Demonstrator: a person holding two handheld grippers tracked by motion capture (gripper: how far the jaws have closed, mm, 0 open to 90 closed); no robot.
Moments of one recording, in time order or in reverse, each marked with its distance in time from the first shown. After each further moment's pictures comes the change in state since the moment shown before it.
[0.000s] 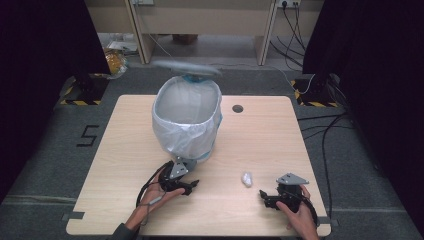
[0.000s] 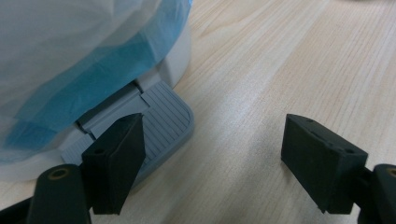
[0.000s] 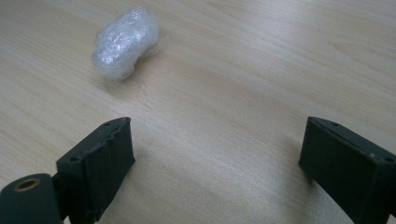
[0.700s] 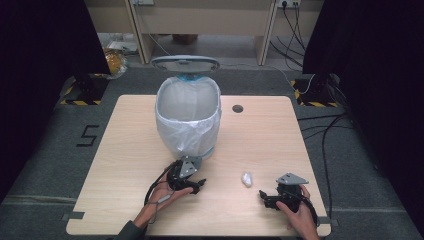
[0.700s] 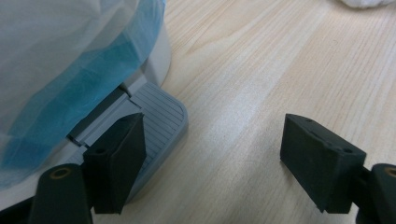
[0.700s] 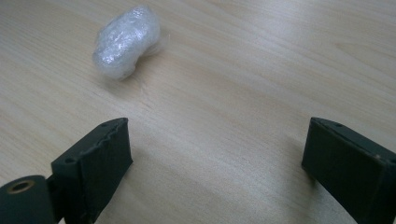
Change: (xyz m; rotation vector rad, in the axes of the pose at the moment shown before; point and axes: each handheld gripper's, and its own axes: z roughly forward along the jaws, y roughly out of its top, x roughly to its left) left arm -0.013 0.016 0.016 0.016 0.017 0.023; right arm 0.000 0.000 0.000 0.005 0.003 -0.004
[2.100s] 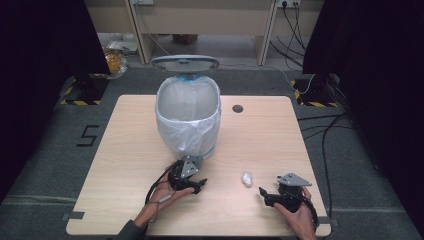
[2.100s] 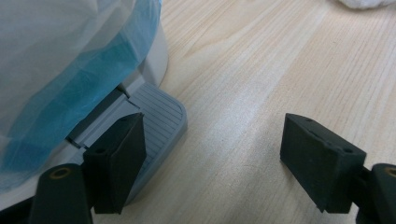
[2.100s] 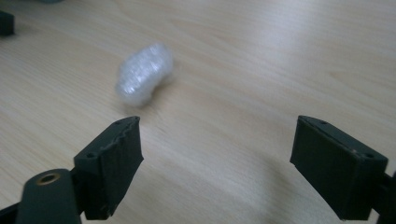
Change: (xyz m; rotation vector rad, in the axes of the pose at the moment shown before) left arm -0.001 0.000 0.002 -0.009 0.000 0.001; right arm 0.005 0.004 -0.009 -0.096 0.012 0.008
